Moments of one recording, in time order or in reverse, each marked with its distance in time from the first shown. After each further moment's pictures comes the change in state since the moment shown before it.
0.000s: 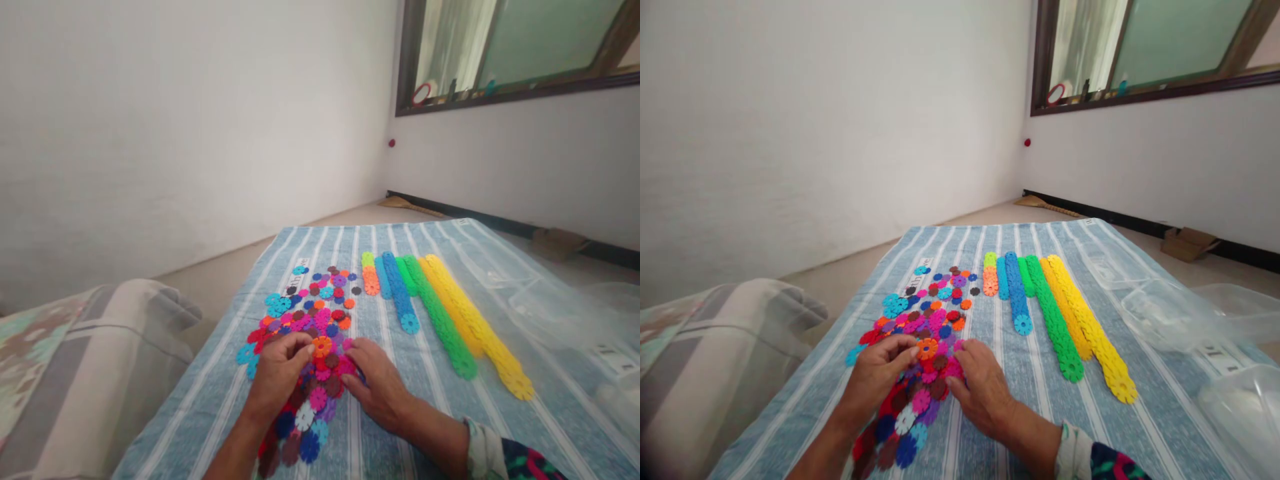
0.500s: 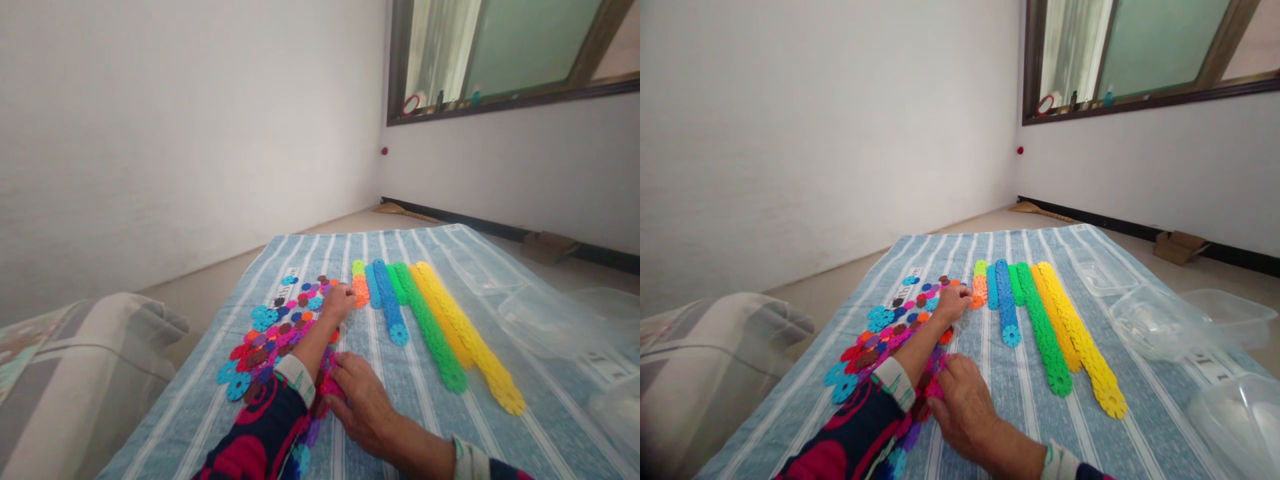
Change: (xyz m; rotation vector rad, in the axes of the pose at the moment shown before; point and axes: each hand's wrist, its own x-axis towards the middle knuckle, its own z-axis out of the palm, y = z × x) left_hand 0.154 0.016 0.129 0.389 -0.128 0.223; right_hand 0.012 -0.008 -0.006 0.060 -0.078 -0.017
